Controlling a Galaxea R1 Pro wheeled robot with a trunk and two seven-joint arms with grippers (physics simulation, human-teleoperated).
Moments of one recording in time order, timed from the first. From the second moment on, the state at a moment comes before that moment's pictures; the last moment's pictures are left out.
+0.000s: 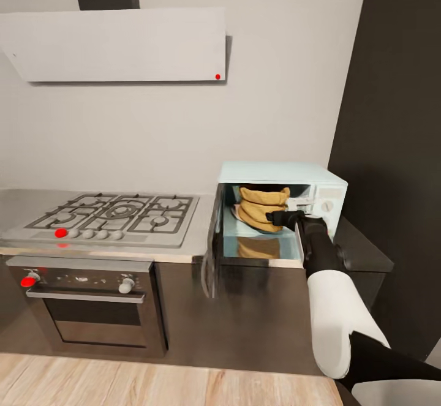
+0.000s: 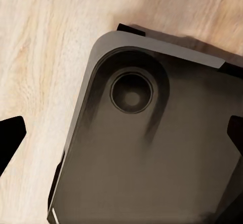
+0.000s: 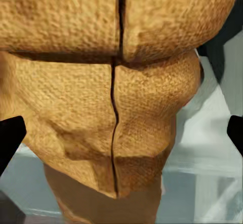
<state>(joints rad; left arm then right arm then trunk) 0.00 0.02 0.00 -0.04 0.33 -0.10 0.00 -0.99 0.17 -0.40 -0.87 0.51 0.50 0.28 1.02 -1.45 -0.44</state>
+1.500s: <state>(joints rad) 0.00 0.02 0.00 -0.04 0.33 -0.09 0.00 -0.99 0.17 -0.41 -0.85 0.51 0.45 0.21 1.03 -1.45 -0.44</state>
